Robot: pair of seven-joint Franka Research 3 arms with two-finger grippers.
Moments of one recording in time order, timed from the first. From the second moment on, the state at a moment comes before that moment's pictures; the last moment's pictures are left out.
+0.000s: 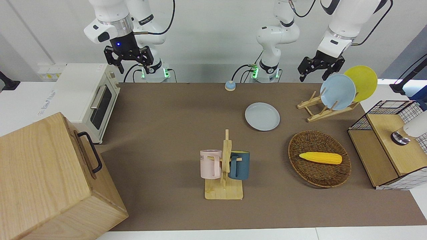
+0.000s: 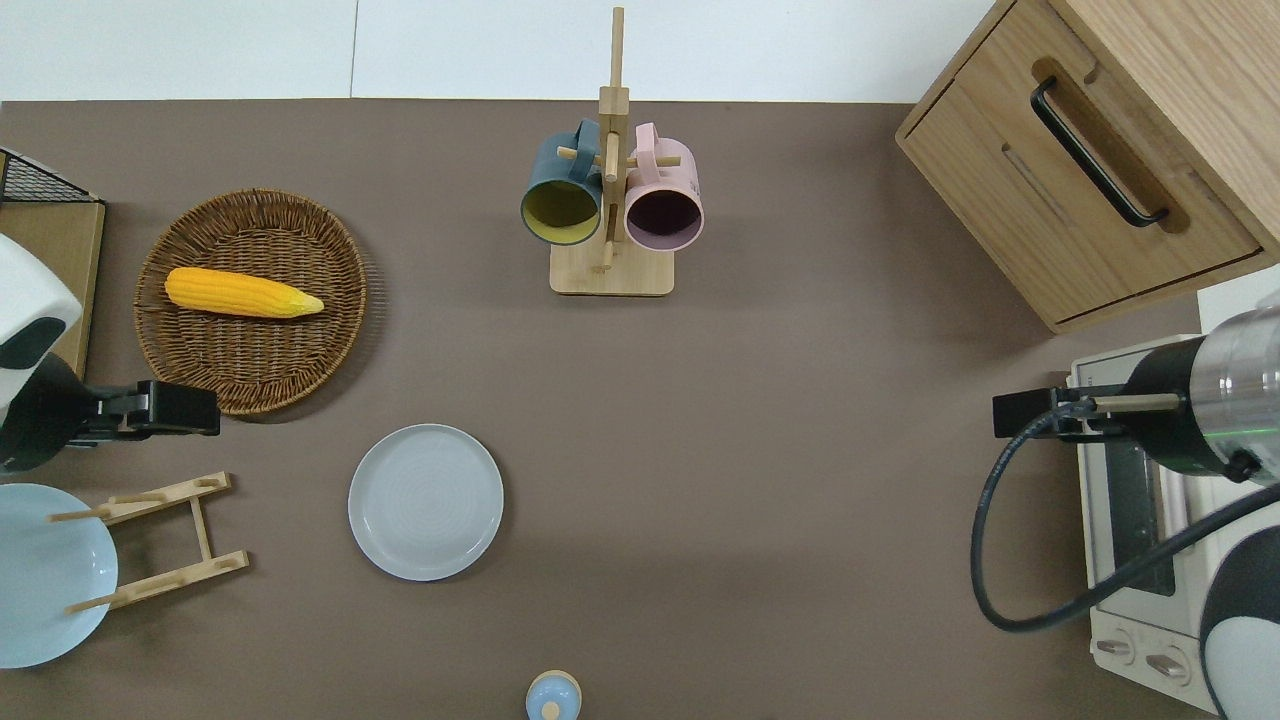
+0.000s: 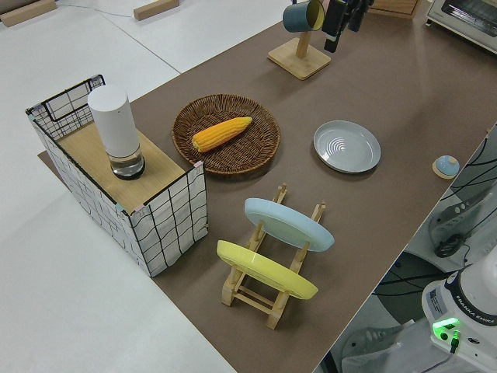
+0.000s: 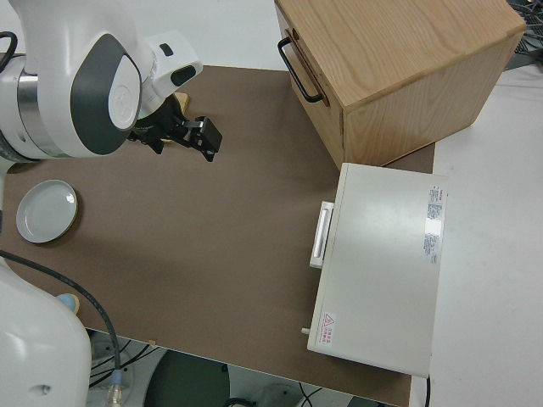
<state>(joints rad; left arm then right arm) 0.08 -0.12 -0.13 -1.69 -0.03 1.55 -0.10 -0.25 -0.12 0.37 -1.63 0.05 1.51 0.17</state>
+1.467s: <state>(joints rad) 0.10 -0.09 -0.10 -2.04 -0.04 1.80 -0.07 -0.25 -0.12 0.37 -1.63 0.05 1.51 0.17</state>
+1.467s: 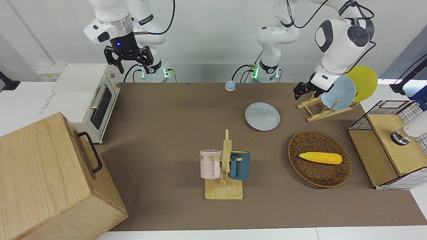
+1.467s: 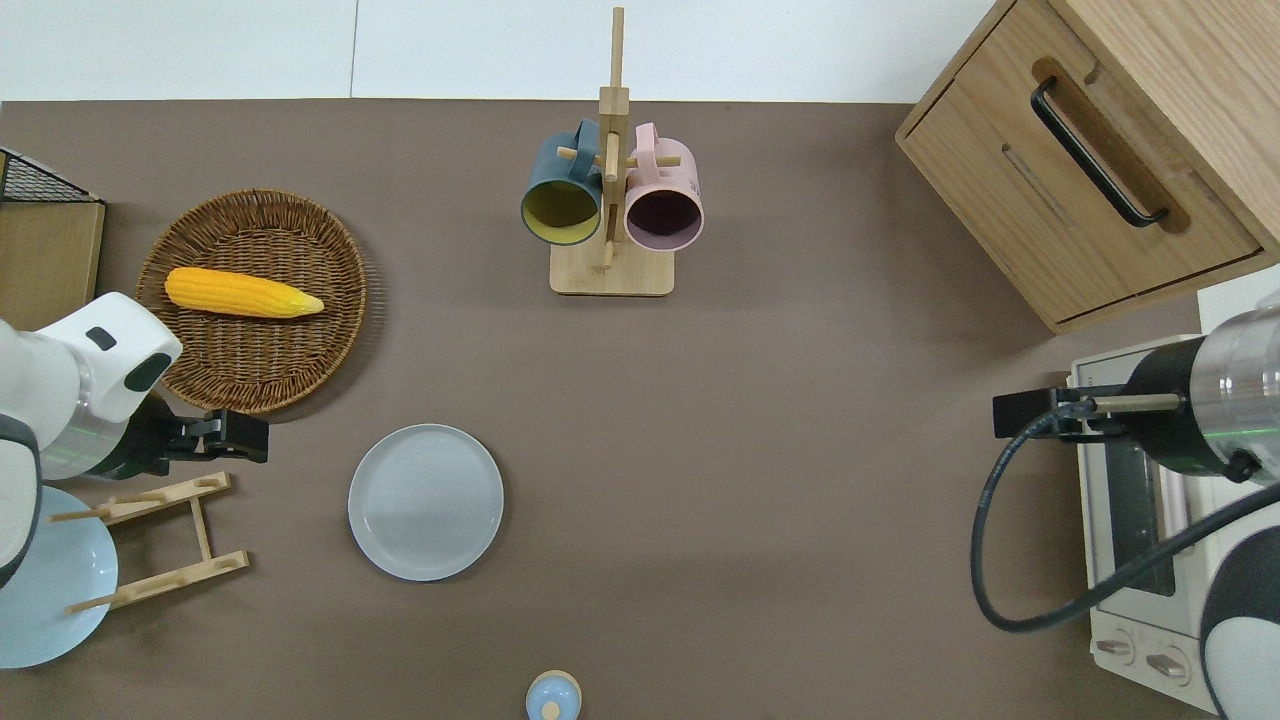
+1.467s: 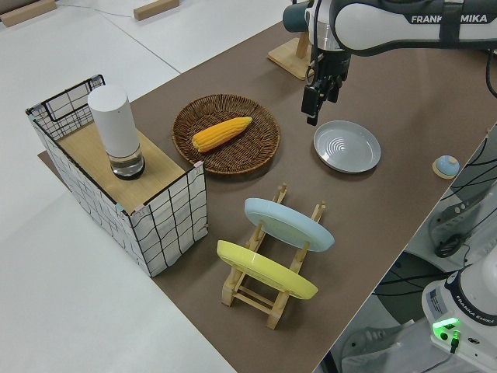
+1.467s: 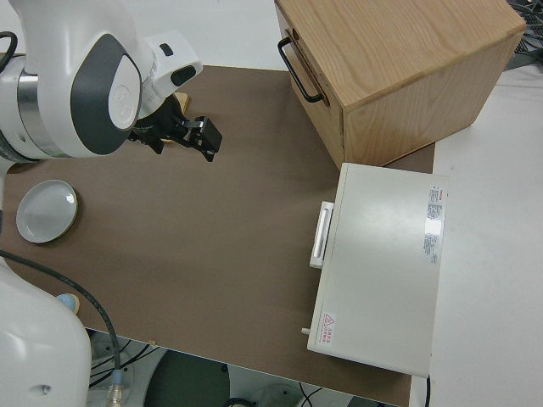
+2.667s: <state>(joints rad) 0.10 -0.09 -0.12 -2.48 -0.22 2.18 -0.06 -0.25 -0.12 0.37 -1.63 0.05 1.51 0.17</state>
